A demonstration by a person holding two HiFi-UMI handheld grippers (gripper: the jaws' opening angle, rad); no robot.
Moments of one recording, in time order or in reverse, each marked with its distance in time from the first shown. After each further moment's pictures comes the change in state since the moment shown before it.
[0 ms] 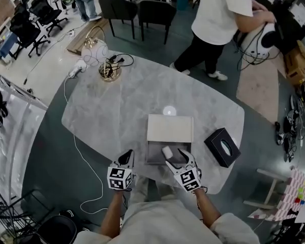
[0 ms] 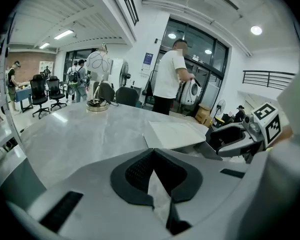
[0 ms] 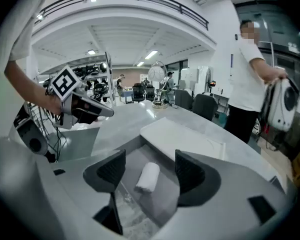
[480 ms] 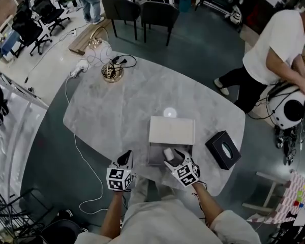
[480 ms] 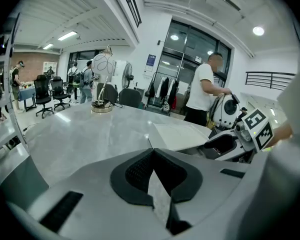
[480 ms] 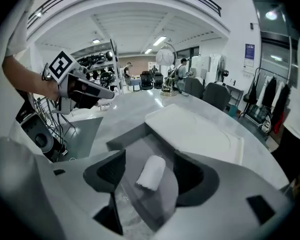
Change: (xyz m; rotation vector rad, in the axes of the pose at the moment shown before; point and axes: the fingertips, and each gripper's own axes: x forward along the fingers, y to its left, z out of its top) left arm -0.006 0.013 0.003 -0.015 -0.018 0.027; right arm 0.038 0.007 -0.028 -0.046 0.145 0.100
